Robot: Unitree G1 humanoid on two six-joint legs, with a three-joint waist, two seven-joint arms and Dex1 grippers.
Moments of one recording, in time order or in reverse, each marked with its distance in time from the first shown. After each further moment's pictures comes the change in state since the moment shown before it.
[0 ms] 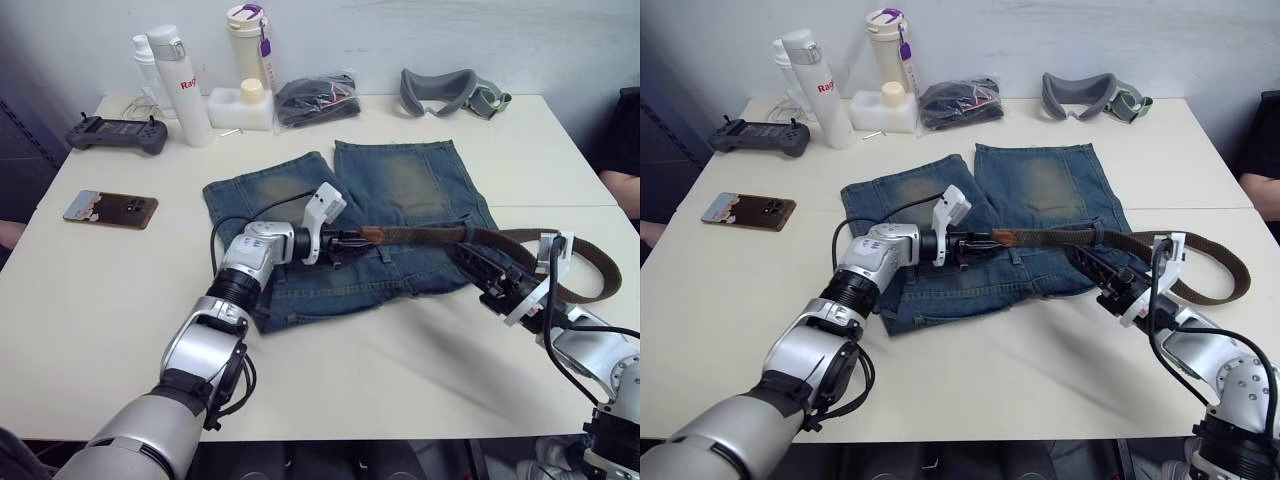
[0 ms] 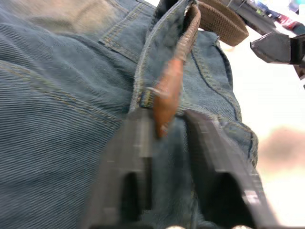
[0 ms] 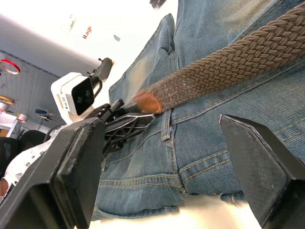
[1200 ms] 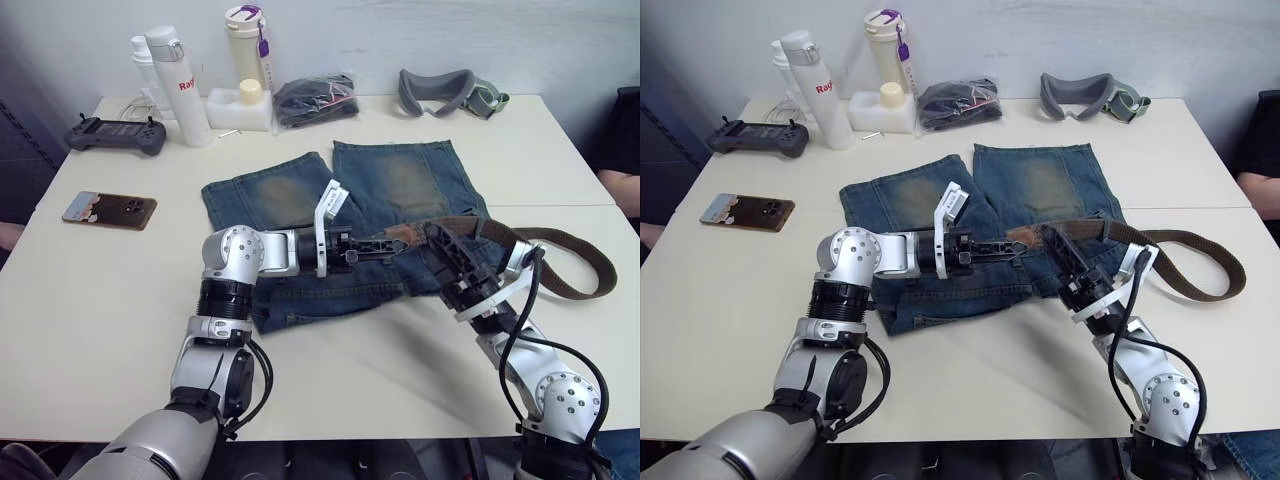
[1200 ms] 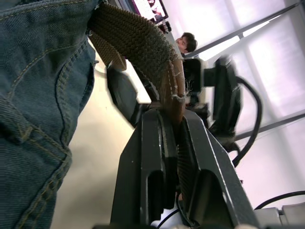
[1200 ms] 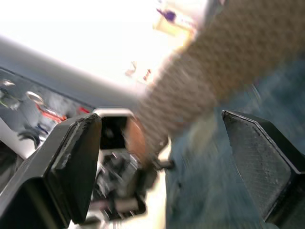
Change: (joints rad) left arm 0.090 -0.069 0.261 -0.444 -0.475 0.885 0.225; right arm 0.041 0.301 0.169 -0.085 0.036 -0.355 0.039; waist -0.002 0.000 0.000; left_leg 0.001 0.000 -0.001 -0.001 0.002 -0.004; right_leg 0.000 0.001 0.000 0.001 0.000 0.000
